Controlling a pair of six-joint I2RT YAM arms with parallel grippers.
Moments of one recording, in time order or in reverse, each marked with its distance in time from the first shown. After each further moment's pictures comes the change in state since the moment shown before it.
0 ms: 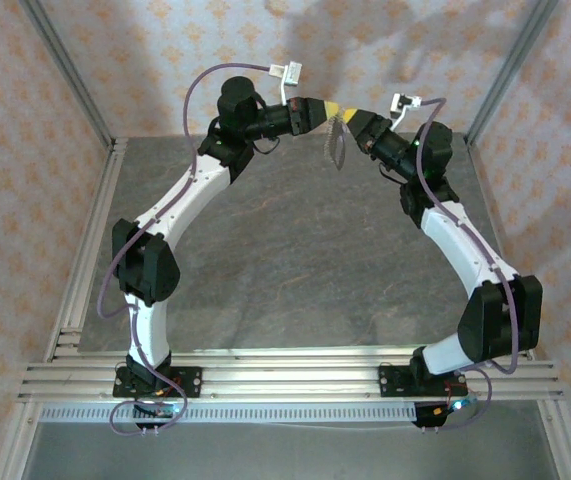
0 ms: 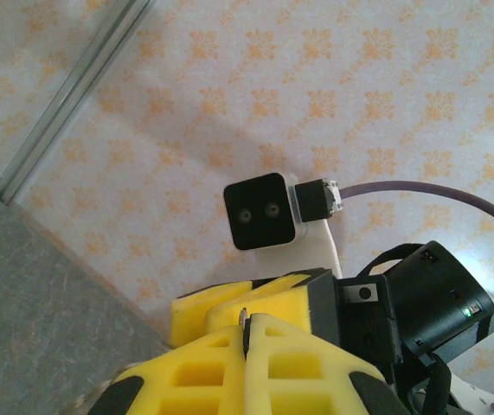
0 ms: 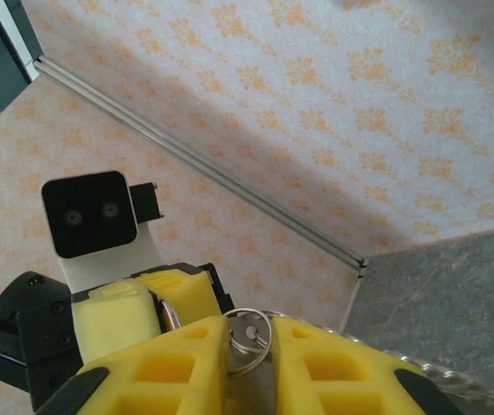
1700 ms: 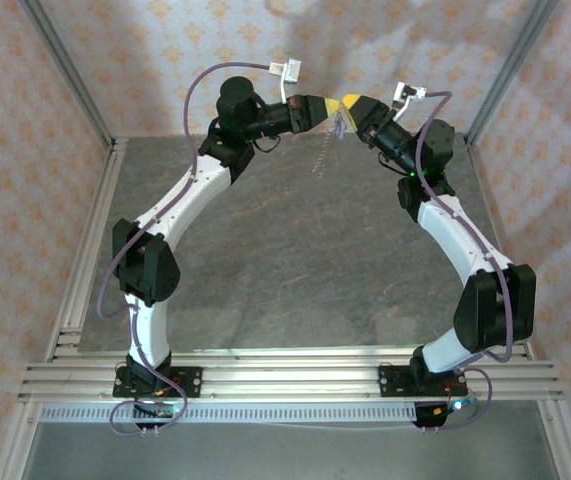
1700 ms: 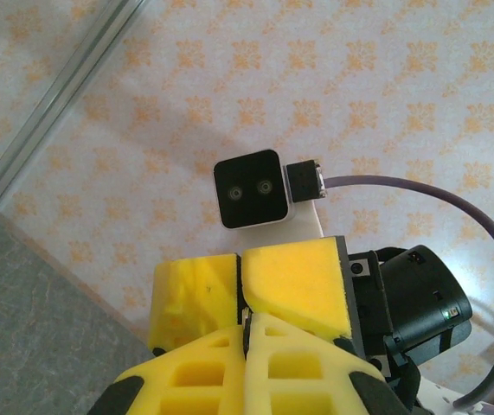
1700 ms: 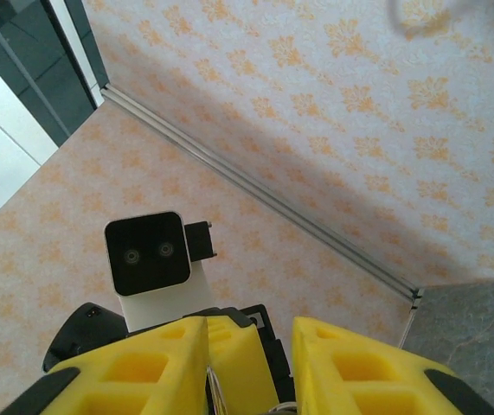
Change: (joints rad) left arm -0.001 0.000 0.000 0.049 0.000 -0.049; right arm -0.012 0.060 0.037 0.195 -0.017 0.131
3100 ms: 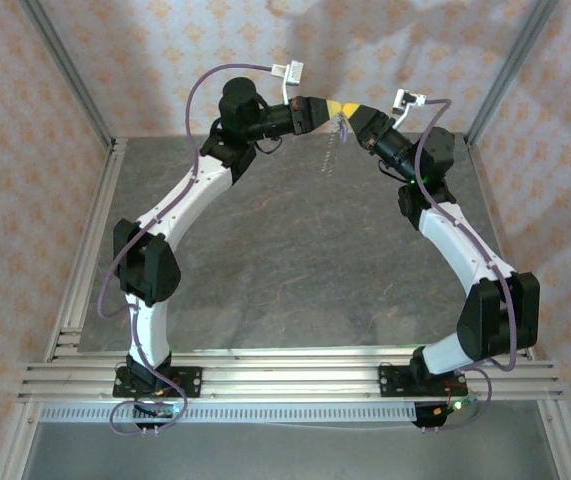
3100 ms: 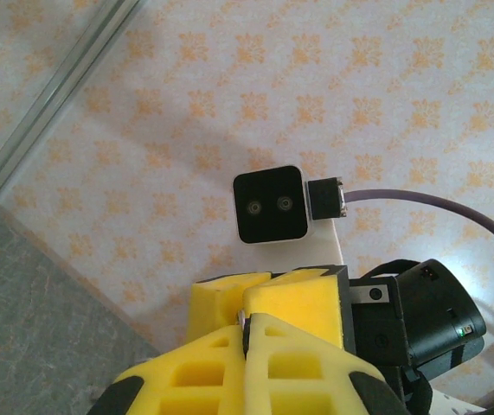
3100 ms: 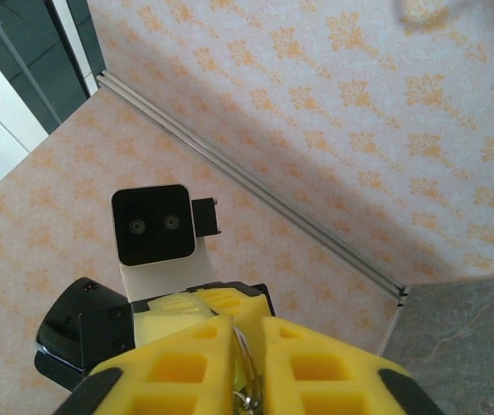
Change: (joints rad) left arm -0.010 0.002 0.001 -0.016 -0.005 0.000; right arm 0.010 -0.050 -0.065 -0.004 0.010 -0.061
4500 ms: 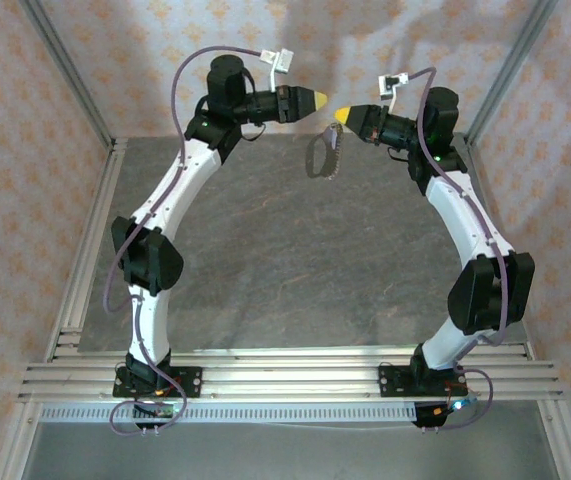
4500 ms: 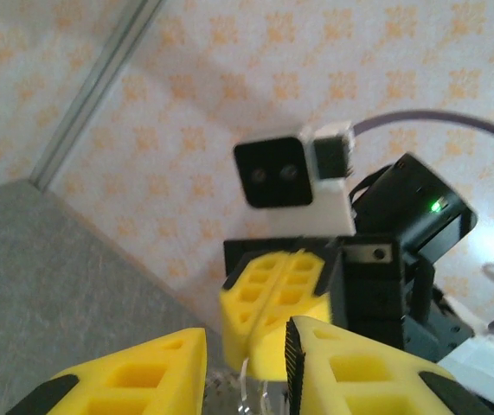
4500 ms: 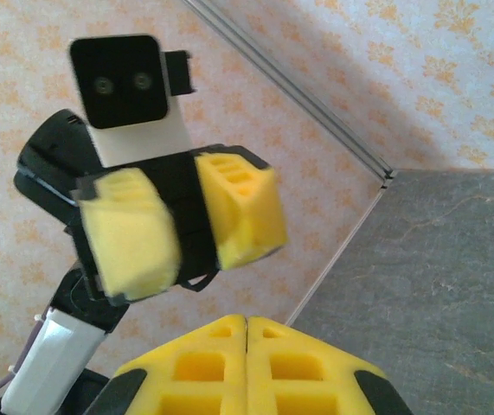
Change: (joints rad) left arm 0.089 0.093 0.249 -0.346 0.119 0.197; right arm -0.084 0.164 0.335 -0.468 -0.434 -0.288
